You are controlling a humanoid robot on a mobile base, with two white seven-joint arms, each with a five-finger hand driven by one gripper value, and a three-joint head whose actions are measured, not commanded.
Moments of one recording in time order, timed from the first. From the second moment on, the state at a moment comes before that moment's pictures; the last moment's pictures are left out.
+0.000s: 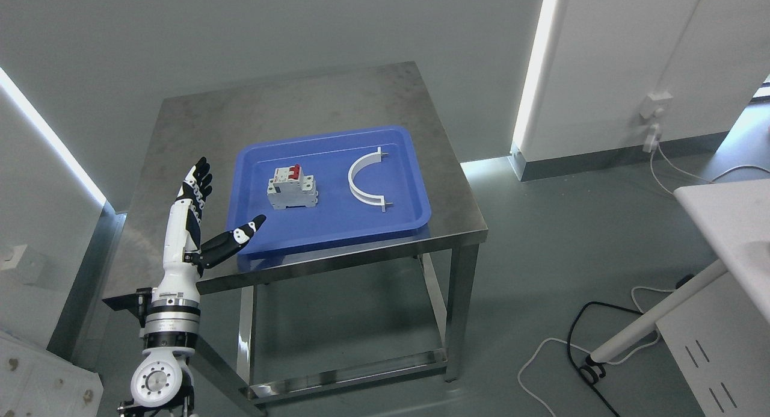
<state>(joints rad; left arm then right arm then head) -0.30 0.00 0.22 -1.67 -0.16 -0.04 -0.11 0.00 0.00 -0.04 -0.16 -0.04 0.07 0.00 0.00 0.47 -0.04</state>
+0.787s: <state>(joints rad) -0.70 0.11 0.12 -1.41 -0.29 -0.05 -0.63 0.00 0.00 -0.04 -0.16 -0.04 0.07 0.00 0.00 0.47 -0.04</state>
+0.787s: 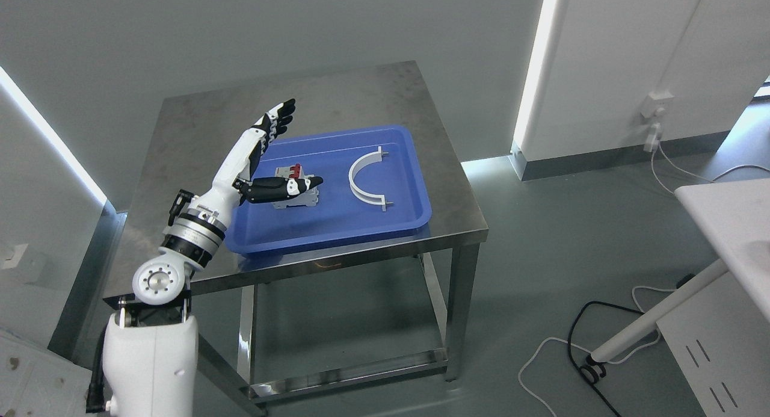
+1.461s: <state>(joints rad) -1.01 0.22 -0.01 -1.04 -0.64 -0.08 -0.89 0.00 0.00 -0.04 -0.16 -0.04 0.07 0.00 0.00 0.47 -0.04</state>
